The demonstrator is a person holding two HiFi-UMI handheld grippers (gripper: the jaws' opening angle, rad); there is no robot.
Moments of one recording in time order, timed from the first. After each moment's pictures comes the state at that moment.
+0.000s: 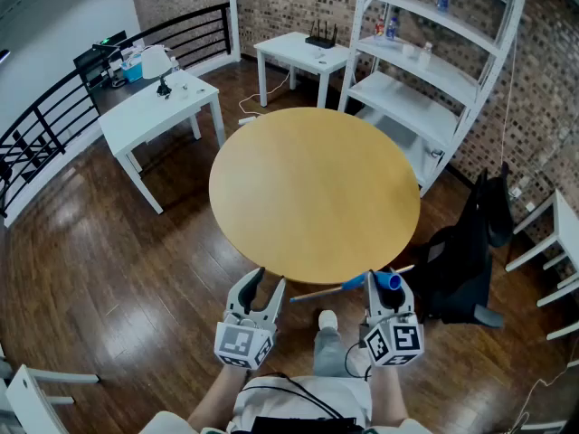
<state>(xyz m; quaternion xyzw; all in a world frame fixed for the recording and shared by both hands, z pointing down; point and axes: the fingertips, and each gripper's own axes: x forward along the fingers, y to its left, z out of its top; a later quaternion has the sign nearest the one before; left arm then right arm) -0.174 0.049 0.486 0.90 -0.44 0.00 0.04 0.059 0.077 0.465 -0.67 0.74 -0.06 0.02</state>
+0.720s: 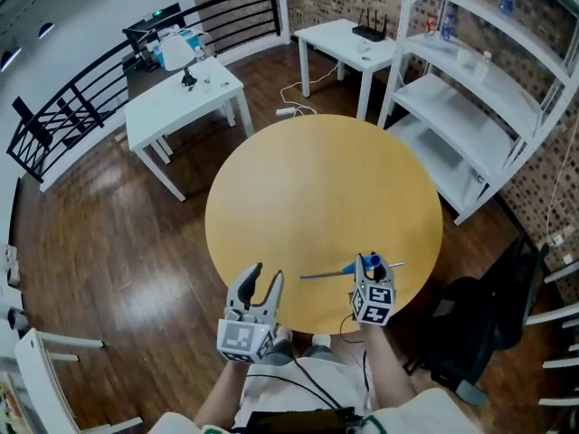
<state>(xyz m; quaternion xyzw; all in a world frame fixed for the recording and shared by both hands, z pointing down) -0.024 -0.134 0.483 0.83 -0.55 0.04 0.05 0.221 -0.217 0.640 -0.63 0.76 -0.16 -0.10</state>
